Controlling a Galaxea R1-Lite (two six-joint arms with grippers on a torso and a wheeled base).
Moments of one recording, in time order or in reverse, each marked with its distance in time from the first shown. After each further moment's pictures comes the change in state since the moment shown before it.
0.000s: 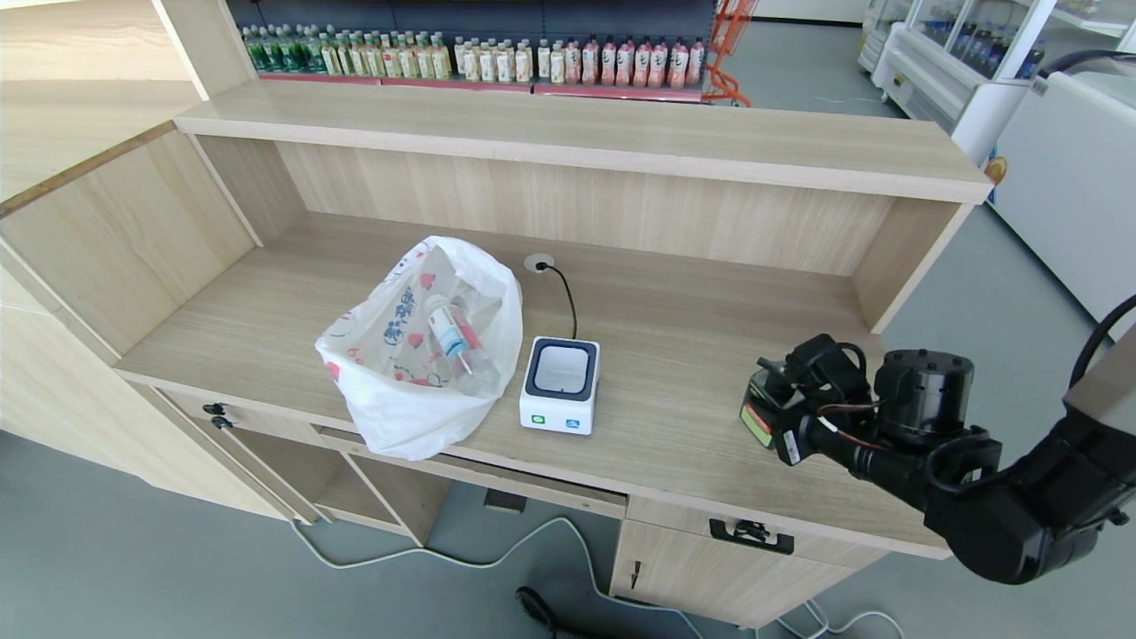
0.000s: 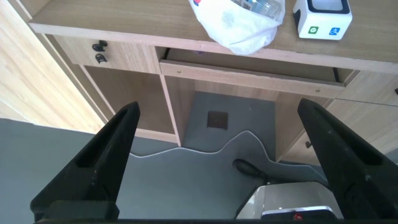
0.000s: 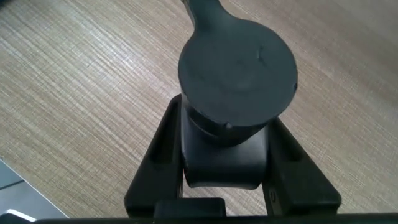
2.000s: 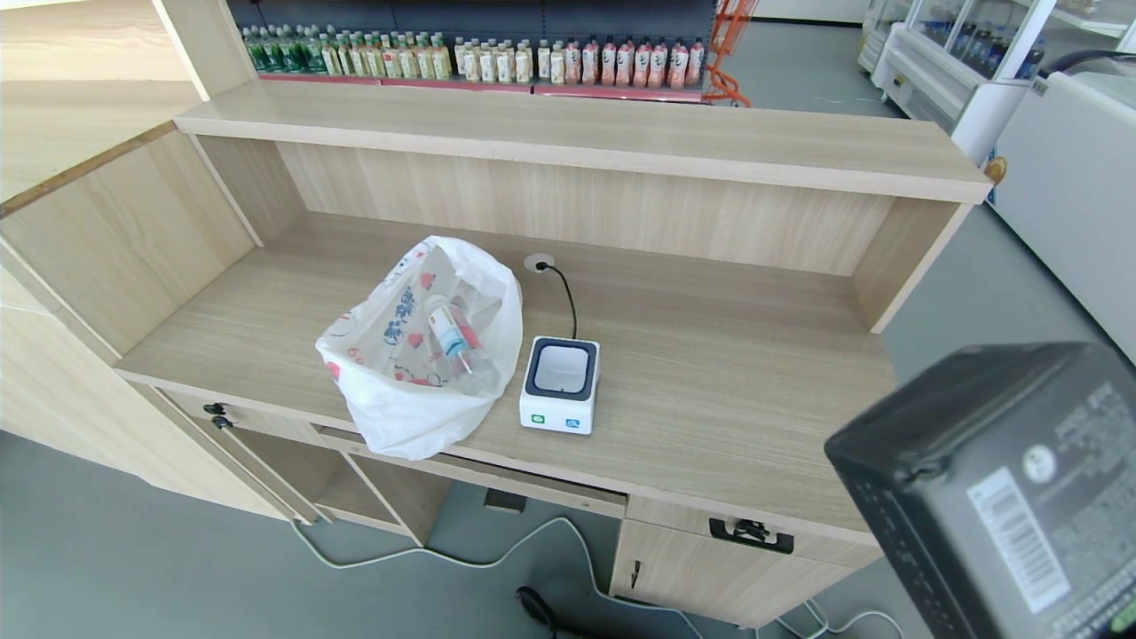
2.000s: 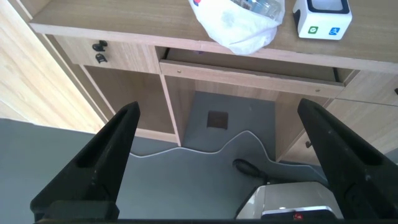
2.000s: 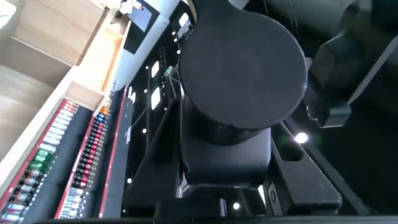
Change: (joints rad) left arm 0.000 0.000 0.000 0.000 0.000 0.000; right arm 0.359 -0.956 0.147 0.388 0.924 -2.128
